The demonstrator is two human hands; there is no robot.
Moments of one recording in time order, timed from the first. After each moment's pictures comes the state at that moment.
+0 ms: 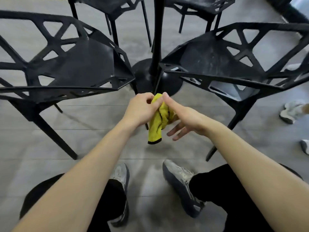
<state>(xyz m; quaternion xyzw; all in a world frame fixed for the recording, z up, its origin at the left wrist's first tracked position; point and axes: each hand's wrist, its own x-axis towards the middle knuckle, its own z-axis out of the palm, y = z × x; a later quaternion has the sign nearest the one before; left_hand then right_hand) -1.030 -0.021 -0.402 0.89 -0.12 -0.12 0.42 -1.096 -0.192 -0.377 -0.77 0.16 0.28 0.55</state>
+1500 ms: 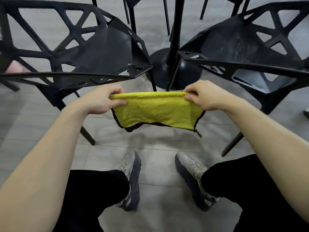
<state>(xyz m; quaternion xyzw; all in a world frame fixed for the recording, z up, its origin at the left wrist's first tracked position) -0.995 0.140 -0.387 0.94 -0.16 -0.20 0.22 -1.042 -0.221 -0.396 -0.97 -0.09 0.13 0.18</state>
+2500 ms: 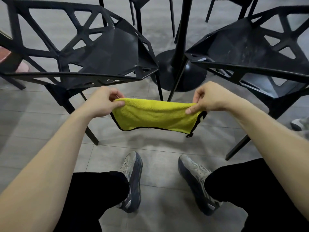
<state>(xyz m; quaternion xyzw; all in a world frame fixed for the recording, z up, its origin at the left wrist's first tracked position) -0.991 0.166 -0.414 0.93 -0.07 -0.15 0.32 -1.037 -0.214 -0.391 -0.93 0.05 0.22 0.29</state>
